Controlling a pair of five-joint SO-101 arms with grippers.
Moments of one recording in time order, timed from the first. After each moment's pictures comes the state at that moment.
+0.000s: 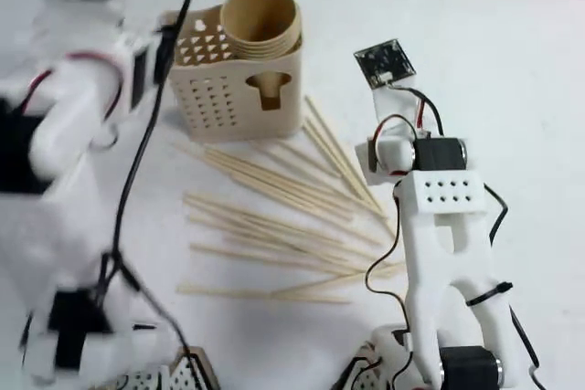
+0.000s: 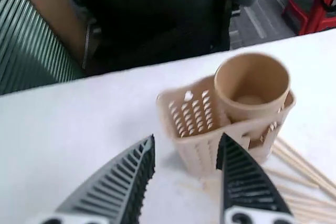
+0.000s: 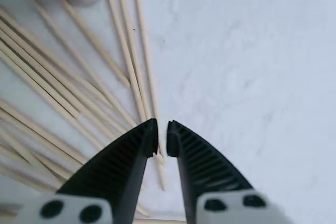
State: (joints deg) left arm -2.5 -11.1 -48.4 102.5 -9.0; right arm -6.1 -24.6 27.3 66.6 20.3
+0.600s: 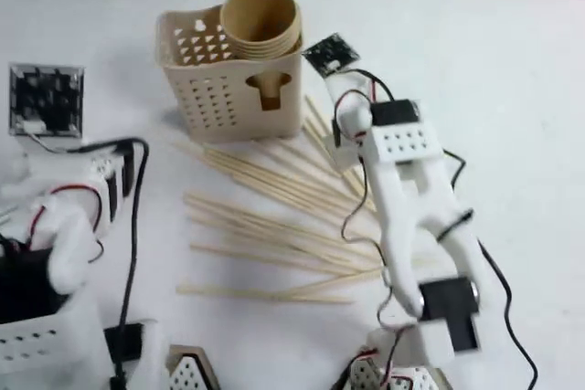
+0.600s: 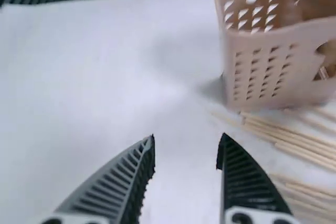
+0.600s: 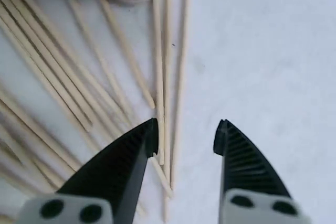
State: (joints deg) left arm -16.8 -59.1 30.3 78.4 -11.9; right arm -12.4 -0.7 12.5 66.6 26.3
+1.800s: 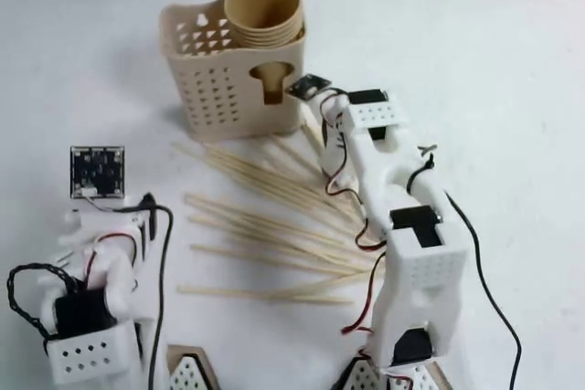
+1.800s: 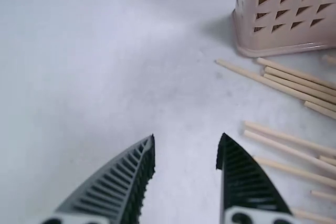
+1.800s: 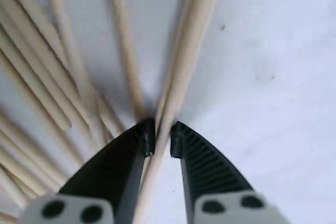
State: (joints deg) left arm -18.9 -84.4 75.7 61.2 -12.1; right arm -12.5 27.2 -0.9 73.3 37.1
